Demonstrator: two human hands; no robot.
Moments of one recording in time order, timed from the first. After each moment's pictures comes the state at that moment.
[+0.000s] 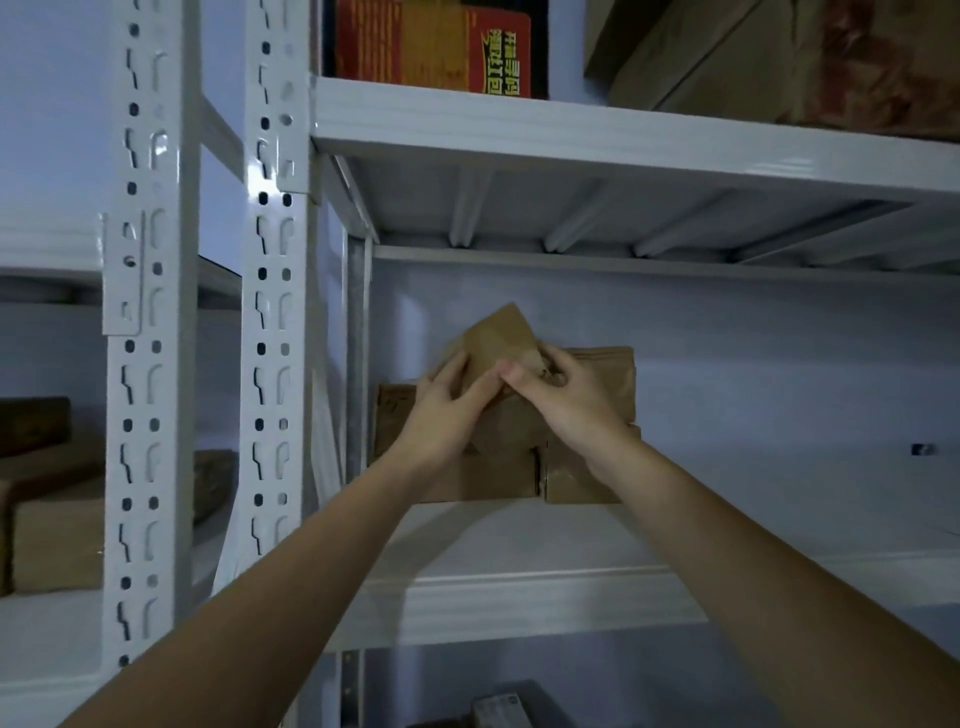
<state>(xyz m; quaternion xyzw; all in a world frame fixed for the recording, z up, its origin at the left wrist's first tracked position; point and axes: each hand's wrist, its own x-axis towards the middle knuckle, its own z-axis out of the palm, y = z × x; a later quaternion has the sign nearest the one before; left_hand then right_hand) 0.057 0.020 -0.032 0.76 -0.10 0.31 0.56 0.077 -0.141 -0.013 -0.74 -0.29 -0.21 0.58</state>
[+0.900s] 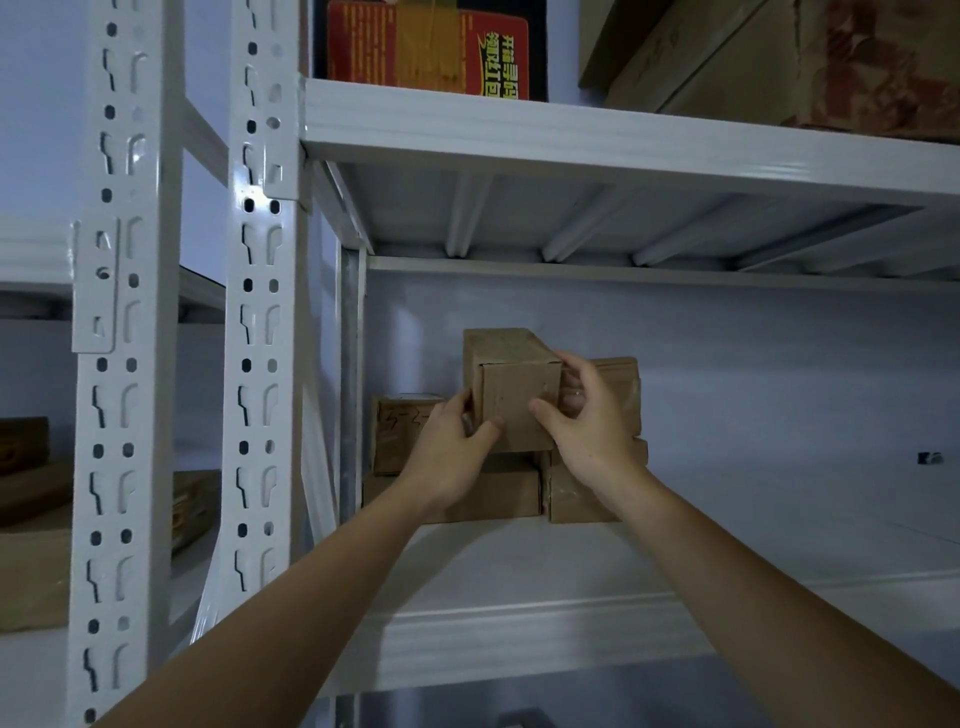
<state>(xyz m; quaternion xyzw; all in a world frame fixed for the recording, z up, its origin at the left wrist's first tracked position) 0.103 0.035 -0.049 0.84 -0.11 0.33 0.43 0.136 -0.139 -0.034 -0.69 -0.30 -0.30 0.59</state>
